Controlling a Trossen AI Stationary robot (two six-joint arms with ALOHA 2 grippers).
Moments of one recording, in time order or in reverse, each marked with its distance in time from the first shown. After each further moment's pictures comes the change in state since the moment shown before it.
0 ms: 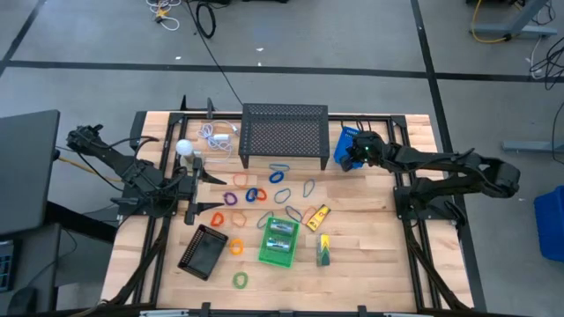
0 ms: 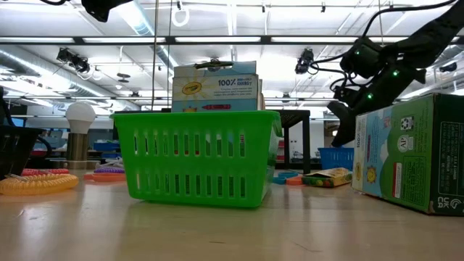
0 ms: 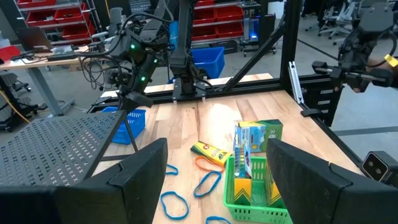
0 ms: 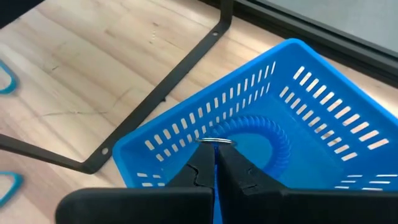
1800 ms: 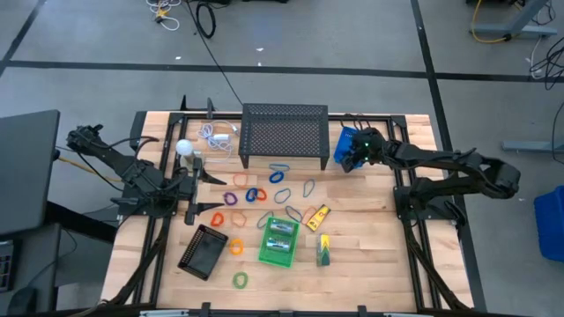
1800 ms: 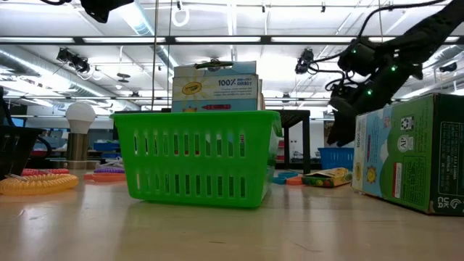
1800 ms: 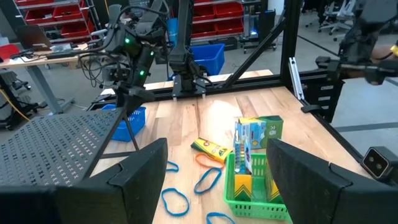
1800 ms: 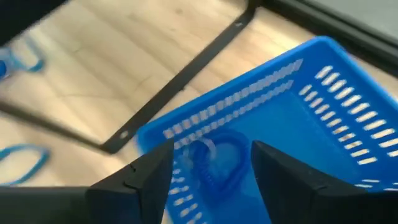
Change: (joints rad) left arm 0.000 0.000 0.000 -0.014 0.000 0.000; right arm -0.015 -0.004 0.055 -0.102 -0.106 -0.064
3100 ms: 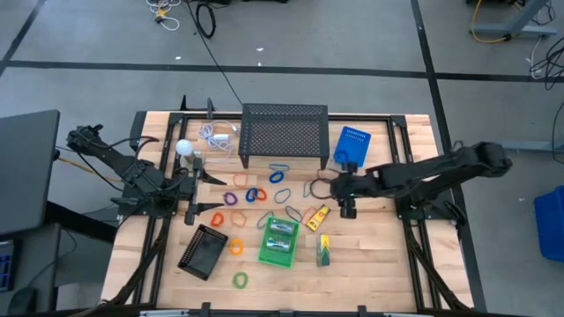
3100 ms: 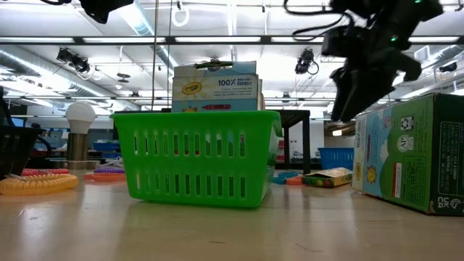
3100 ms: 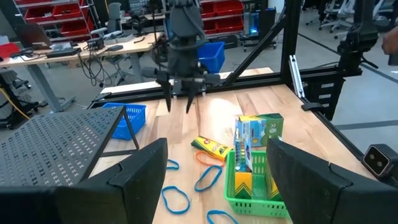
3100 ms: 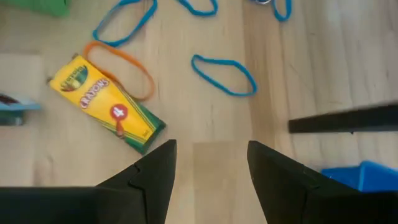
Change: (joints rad) left arm 0.000 0.000 0.000 -0.010 0.000 -0.003; right arm 0.682 0.155 0.338 -0.439 0.133 -0.211
